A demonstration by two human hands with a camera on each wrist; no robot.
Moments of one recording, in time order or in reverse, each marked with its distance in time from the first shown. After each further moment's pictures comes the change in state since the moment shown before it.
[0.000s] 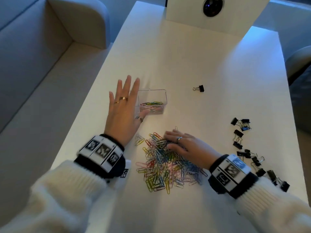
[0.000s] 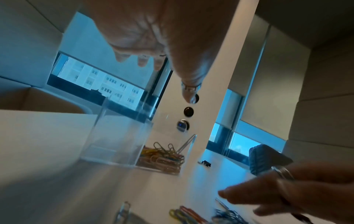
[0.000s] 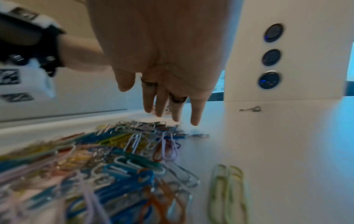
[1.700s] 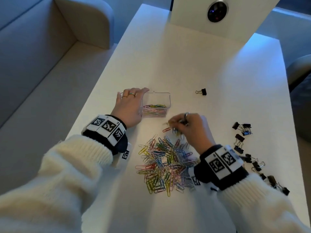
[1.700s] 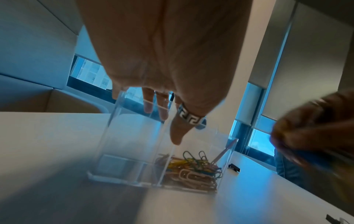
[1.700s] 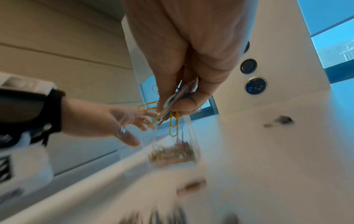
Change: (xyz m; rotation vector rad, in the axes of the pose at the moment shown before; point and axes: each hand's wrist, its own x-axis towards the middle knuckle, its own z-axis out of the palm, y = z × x) left_hand 0.036 -0.017 0.006 0.105 -0.307 -0.026; right_hand 0.025 -0.030 -0.029 0.393 0.554 0.140
